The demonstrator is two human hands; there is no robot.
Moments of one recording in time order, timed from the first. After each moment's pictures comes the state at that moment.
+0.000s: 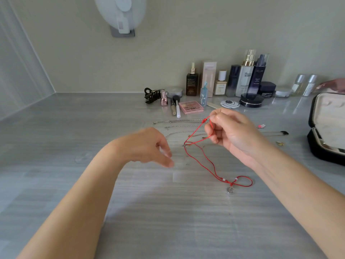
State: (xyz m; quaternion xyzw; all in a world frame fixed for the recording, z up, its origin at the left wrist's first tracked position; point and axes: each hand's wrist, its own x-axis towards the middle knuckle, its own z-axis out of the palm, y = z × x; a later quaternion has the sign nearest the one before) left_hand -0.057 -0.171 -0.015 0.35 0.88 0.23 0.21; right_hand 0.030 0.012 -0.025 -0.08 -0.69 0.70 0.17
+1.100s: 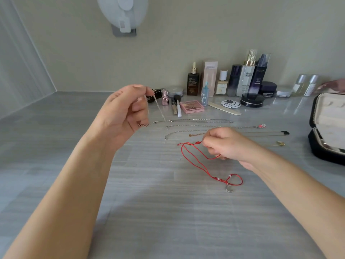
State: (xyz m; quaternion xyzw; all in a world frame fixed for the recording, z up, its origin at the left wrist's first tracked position) left_hand -0.065 -0.182 0.011 0.24 0.58 0.76 0.14; right_hand 0.029 0.015 -0.039 -0.14 -0.86 0.49 0.03
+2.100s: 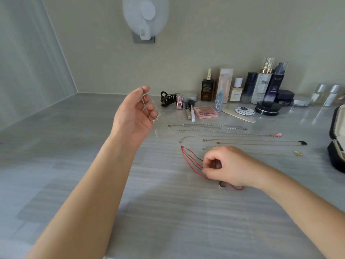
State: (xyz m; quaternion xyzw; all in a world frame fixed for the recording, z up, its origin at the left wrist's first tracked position) left_hand -0.086 -0.185 -0.001 0.10 0.42 0.90 0.11; right_hand 0.034 -0.003 -0.050 0.04 -0.97 0.22 0.02
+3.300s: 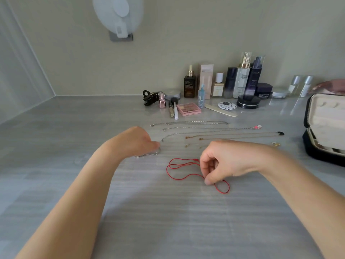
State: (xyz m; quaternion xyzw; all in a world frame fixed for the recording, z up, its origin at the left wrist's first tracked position) left_hand -0.071 -0.166 -0.021 0.21 0.95 0.17 0.13; right_hand 0.048 0.019 -0.023 0.05 -0.97 0.19 -0.15
